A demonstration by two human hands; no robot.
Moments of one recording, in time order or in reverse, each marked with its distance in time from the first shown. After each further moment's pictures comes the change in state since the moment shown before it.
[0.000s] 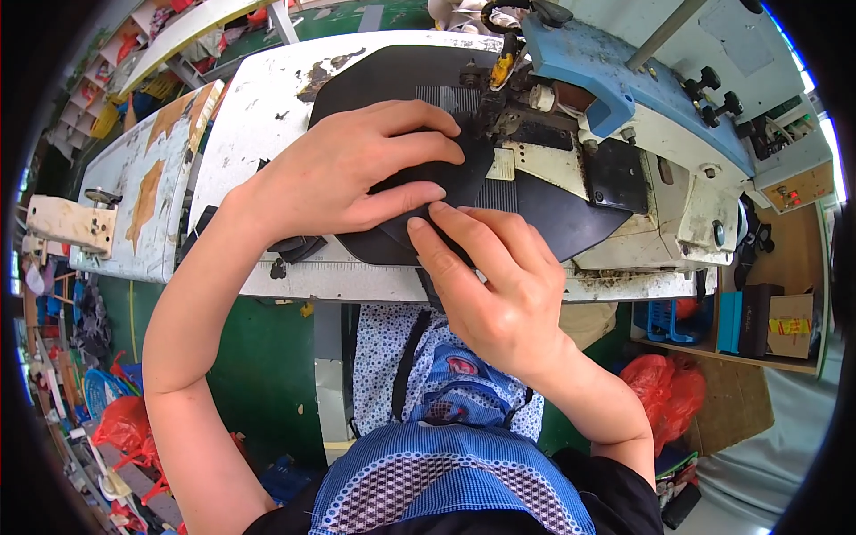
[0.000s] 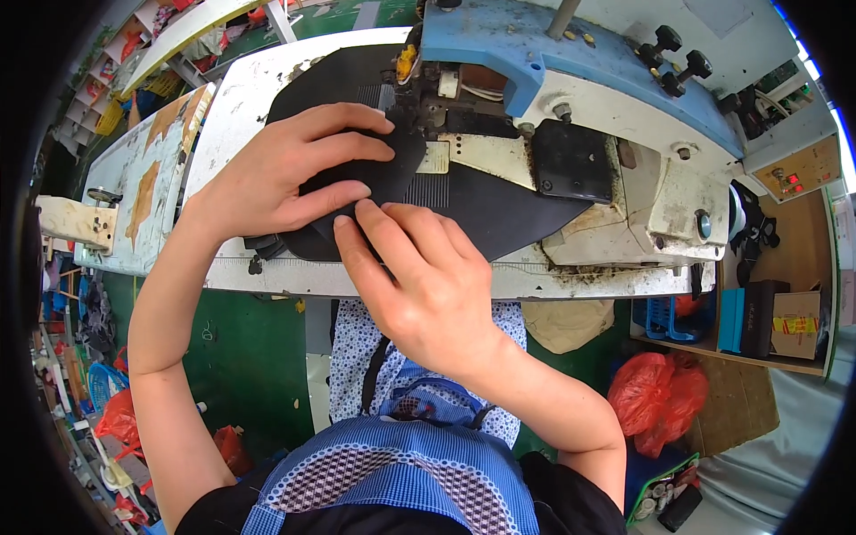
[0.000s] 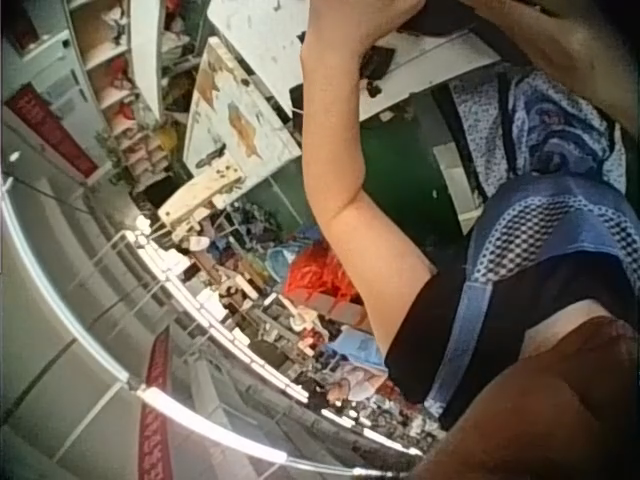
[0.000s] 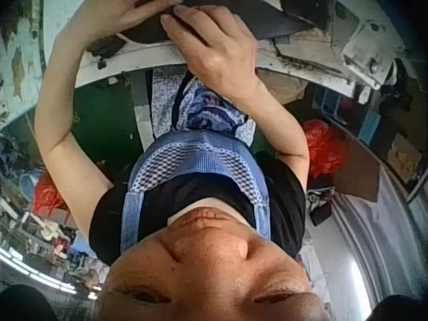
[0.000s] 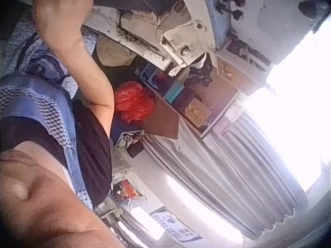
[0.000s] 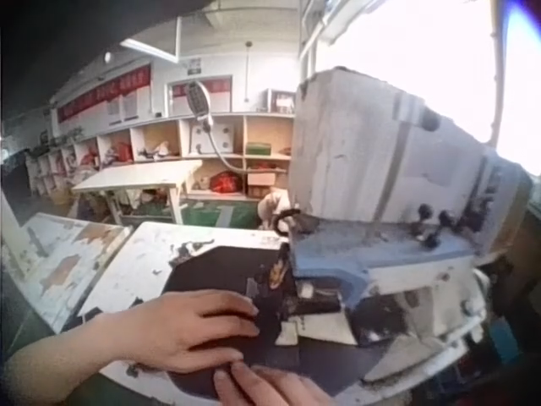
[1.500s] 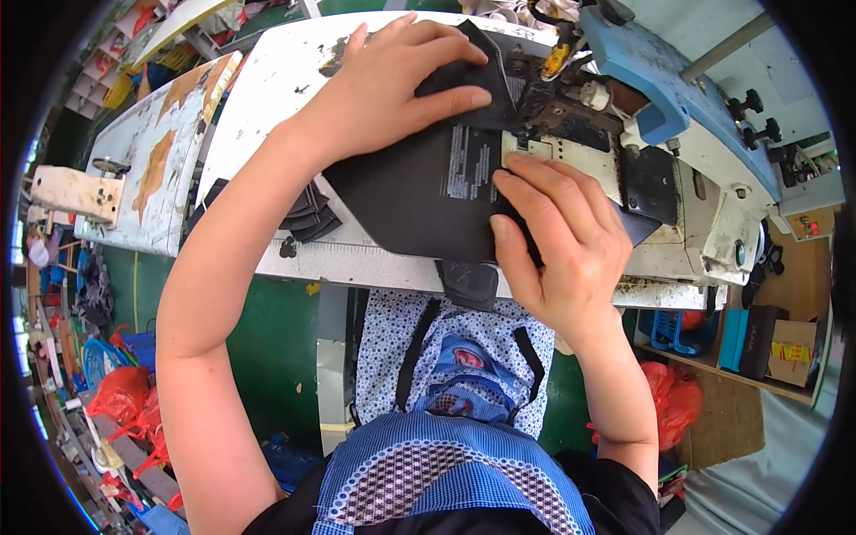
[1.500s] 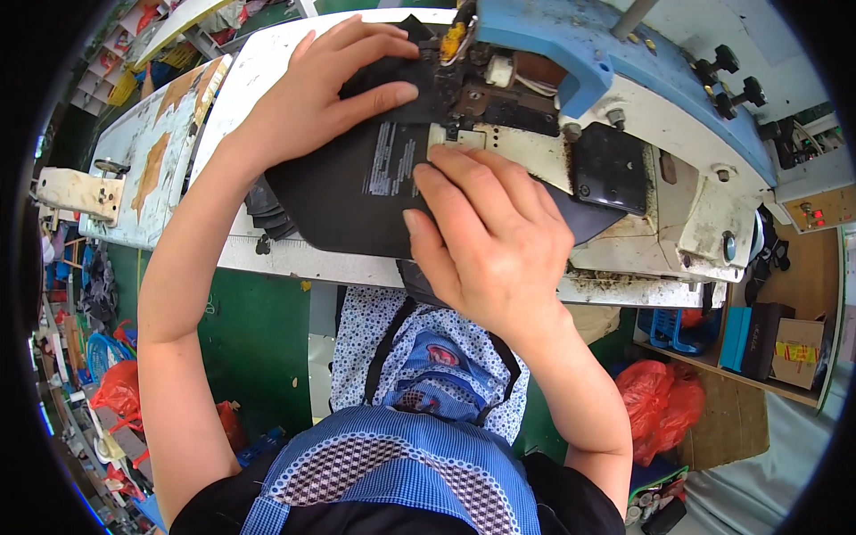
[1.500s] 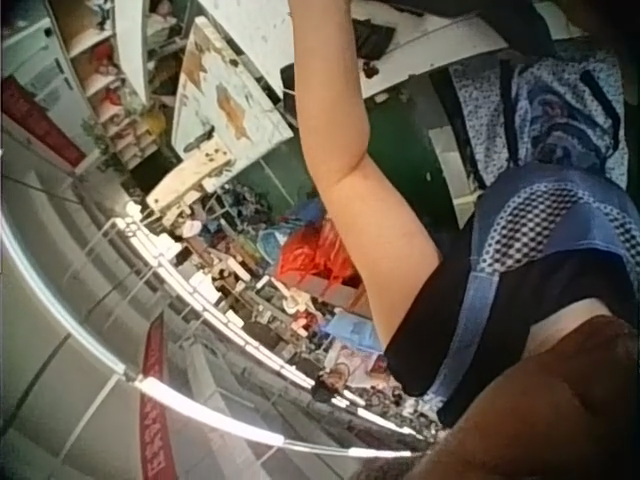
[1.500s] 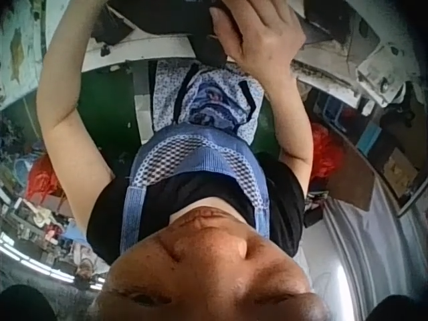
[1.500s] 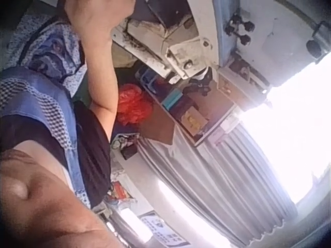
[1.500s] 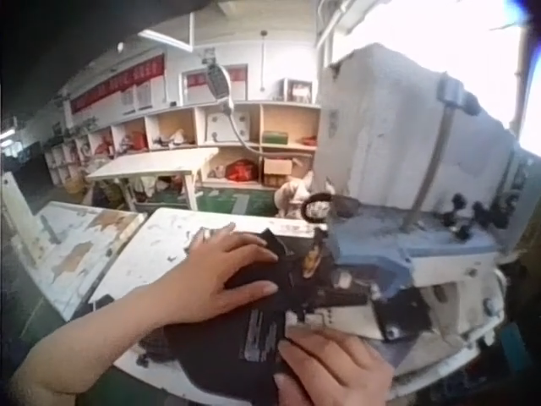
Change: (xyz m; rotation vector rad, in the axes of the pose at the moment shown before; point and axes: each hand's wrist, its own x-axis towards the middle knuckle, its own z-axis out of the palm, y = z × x) left_hand 0.011 -0.042 0.022 0.347 0.257 -0.209; right_hand 0.007 0.038 -0.004 -0.014 -0.006 0.054
